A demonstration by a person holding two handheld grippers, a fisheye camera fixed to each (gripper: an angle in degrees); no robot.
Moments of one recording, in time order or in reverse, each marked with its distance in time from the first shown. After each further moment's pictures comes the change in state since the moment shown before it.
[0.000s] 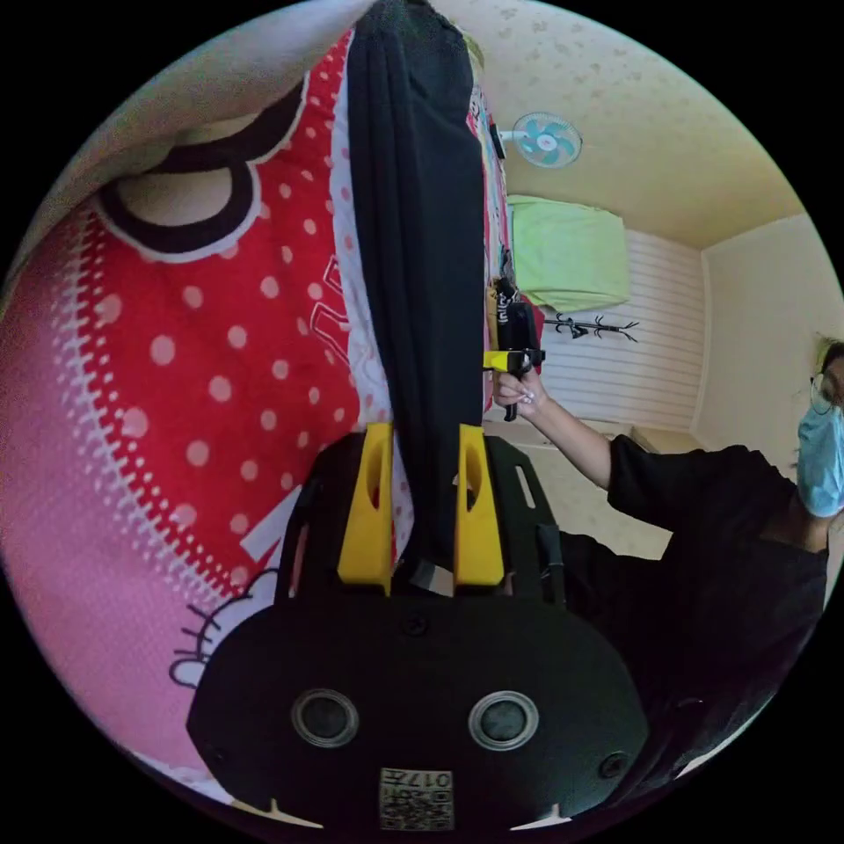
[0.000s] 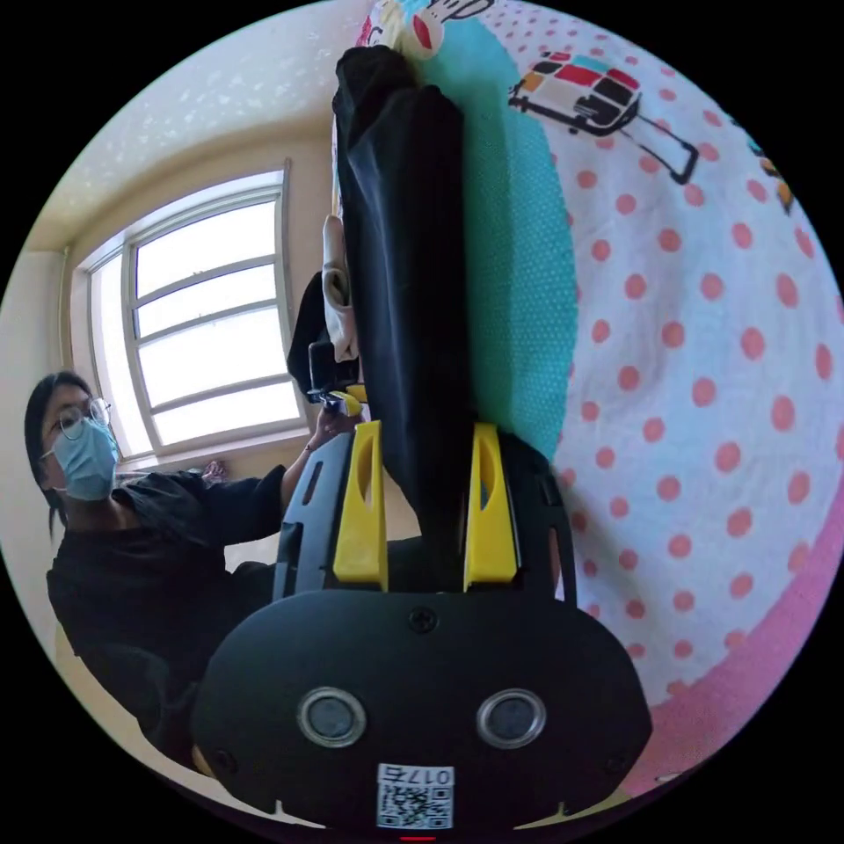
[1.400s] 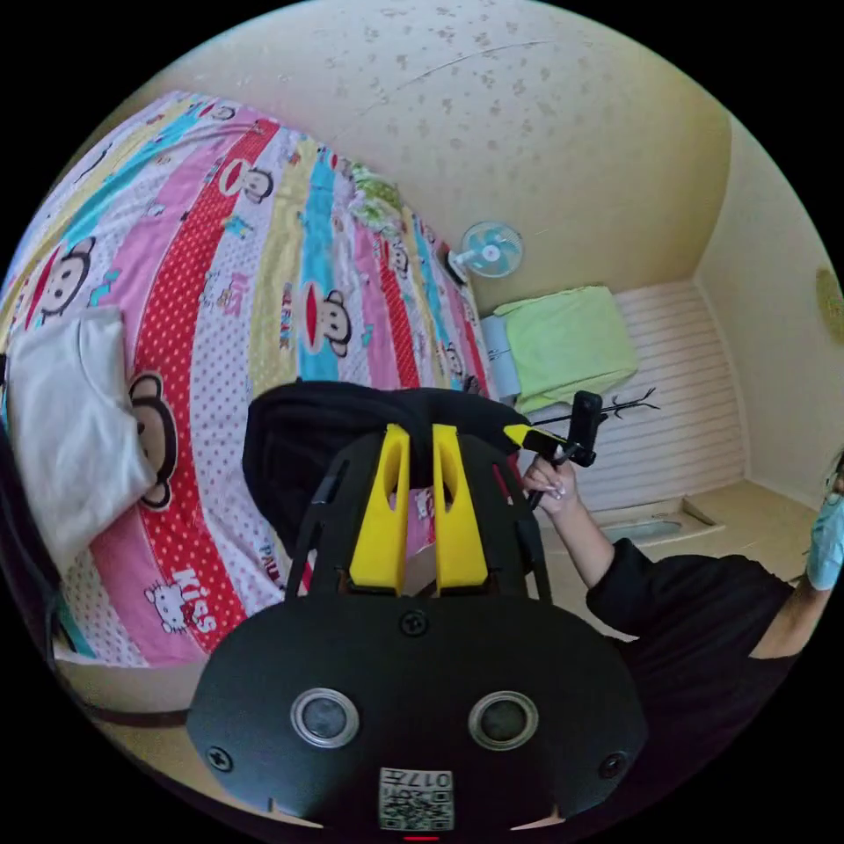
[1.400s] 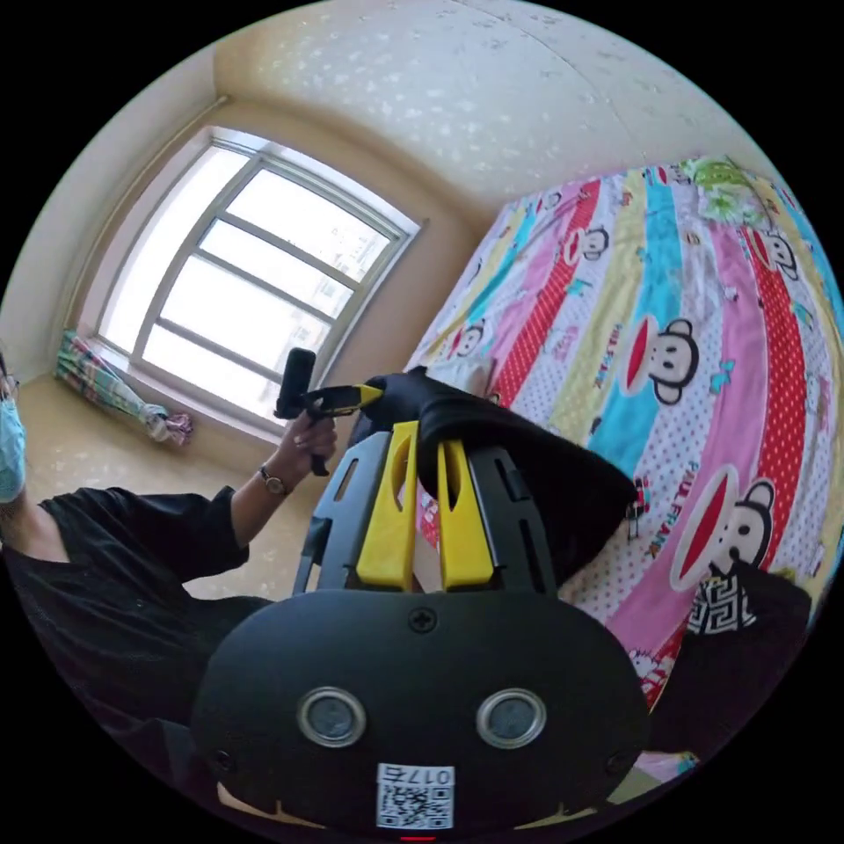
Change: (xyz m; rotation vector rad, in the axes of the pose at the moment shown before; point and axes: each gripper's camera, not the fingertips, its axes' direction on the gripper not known) left arm 0.284 0.039 0.012 0.390 -0.303 0.032; right arm -0.303 0.040 -0.117 0.221 0.363 -0.401
